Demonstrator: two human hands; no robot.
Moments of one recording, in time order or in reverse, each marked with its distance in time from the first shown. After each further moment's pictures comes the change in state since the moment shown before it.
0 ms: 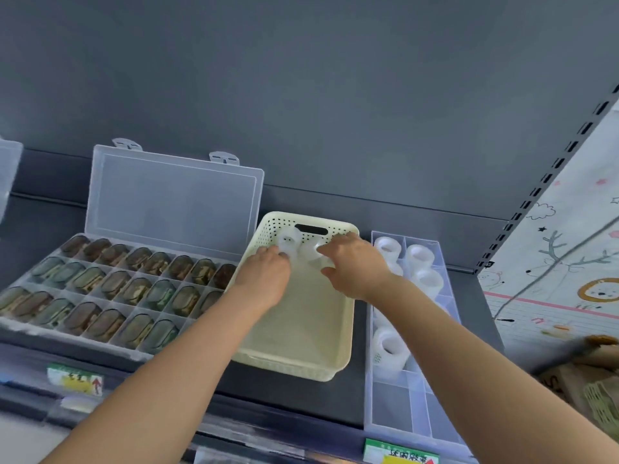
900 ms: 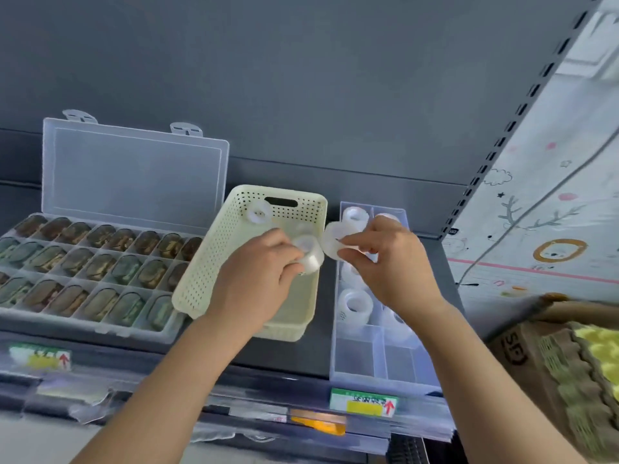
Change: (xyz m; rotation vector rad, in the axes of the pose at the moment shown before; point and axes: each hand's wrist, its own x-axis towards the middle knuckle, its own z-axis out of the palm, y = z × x) left_hand -0.086 0.052 -0.033 -0.556 0.541 0.209; right_hand -0.111 0.022 -0.023 0.371 0.543 0.116
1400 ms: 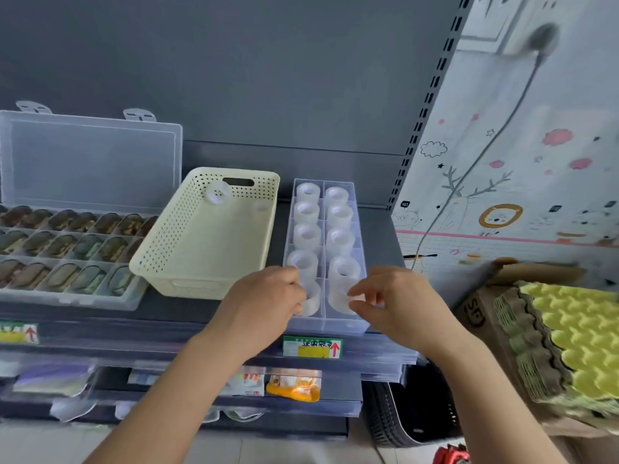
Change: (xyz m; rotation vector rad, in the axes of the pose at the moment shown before) left_hand -0.054 0.078 0.033 0.090 -0.366 0.181; right_hand -0.117 0.035 -0.071 -0.074 -0.356 0.076
